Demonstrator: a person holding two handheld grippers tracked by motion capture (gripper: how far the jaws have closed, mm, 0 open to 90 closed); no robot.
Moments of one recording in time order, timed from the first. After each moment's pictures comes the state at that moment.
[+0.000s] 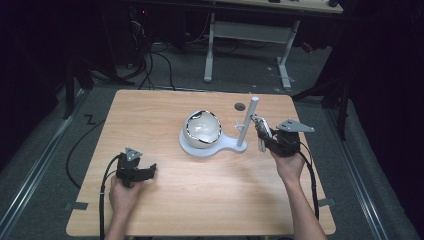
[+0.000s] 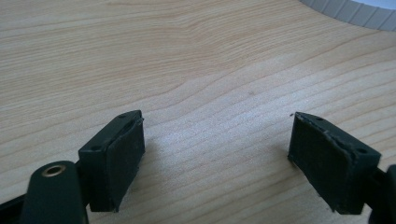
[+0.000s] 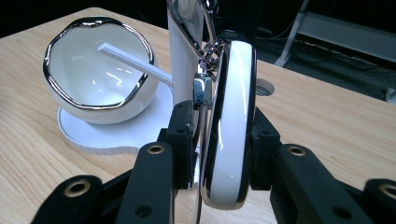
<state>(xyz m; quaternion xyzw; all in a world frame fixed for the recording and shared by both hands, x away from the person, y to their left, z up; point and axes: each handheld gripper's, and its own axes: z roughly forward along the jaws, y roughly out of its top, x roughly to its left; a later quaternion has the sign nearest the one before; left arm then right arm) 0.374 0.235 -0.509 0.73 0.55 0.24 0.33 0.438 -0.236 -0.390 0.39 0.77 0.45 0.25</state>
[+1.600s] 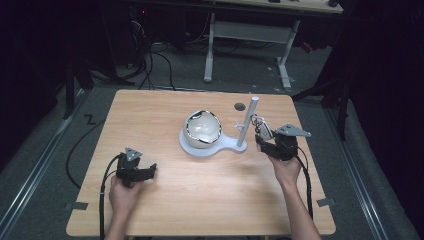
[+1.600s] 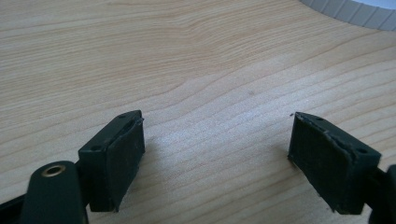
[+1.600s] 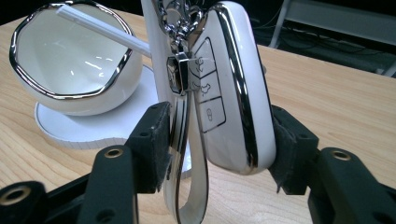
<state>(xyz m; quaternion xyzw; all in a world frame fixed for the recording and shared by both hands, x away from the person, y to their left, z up) 0.374 0.235 -0.509 0.73 0.55 0.24 0.33 0.439 -0.238 -0.412 0.42 0.75 0.44 0.25</state>
